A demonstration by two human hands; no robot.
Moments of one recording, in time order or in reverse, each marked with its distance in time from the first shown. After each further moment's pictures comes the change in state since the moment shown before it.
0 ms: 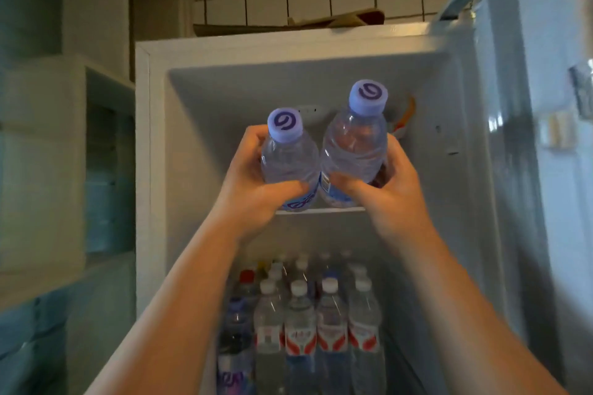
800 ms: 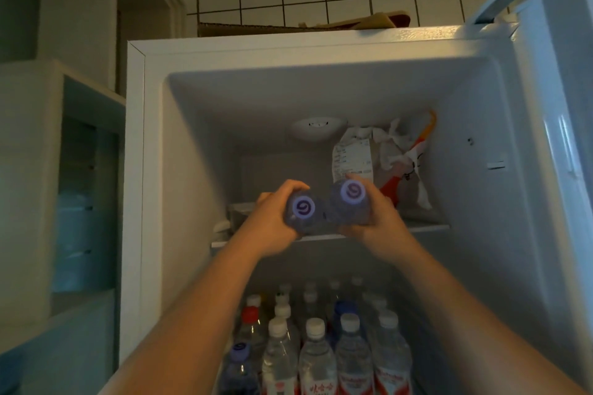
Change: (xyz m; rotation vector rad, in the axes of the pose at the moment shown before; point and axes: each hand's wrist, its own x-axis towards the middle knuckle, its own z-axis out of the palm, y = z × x) left_hand 0.054 -0.124 -0.030 0.588 -0.358 -0.180; right_hand 0.045 0.135 -0.013 -0.411 -0.182 0.180
